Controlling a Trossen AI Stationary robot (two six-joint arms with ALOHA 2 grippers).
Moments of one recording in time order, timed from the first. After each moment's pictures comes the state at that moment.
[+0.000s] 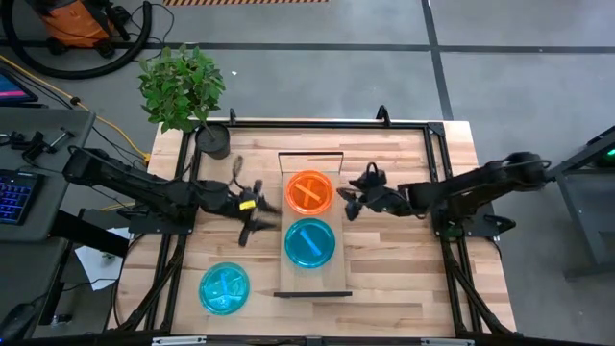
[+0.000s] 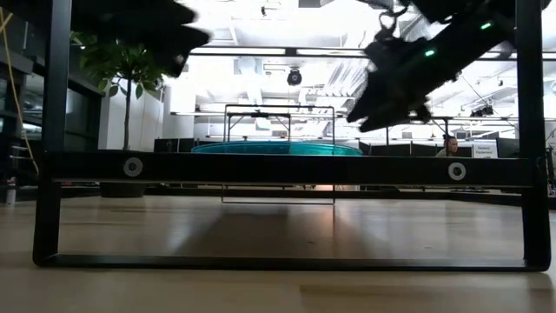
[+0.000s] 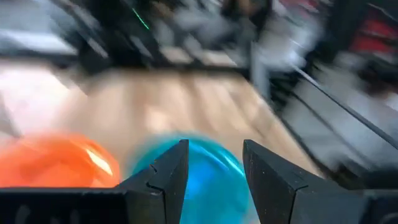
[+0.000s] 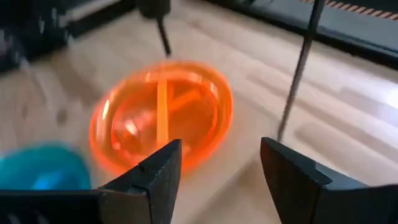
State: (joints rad) left arm -0.18 1.07 0.46 0.39 0.04 -0.14; right arm 0.11 1.31 0.61 0.07 0.58 0.59
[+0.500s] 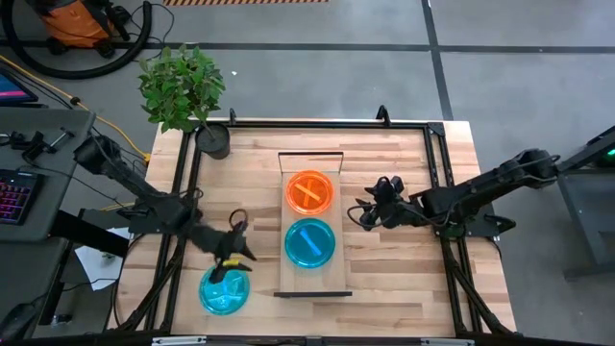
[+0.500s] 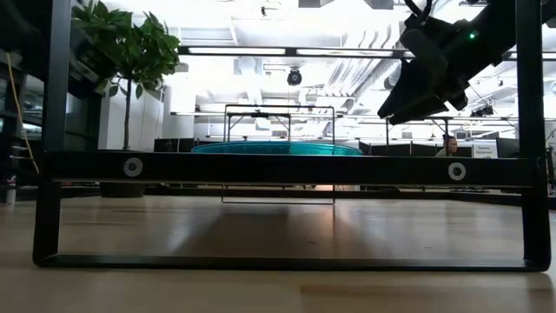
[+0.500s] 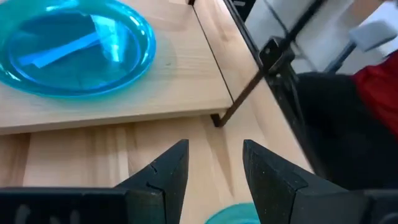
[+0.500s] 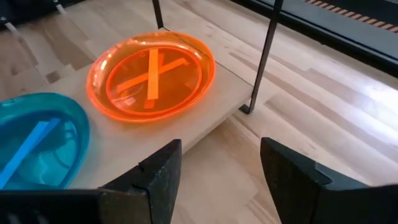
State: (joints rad) left arm -0.63 1.07 0.46 0.04 -0.14 -0.42; right arm 0.28 1.18 0.61 -0.24 0.72 0.72
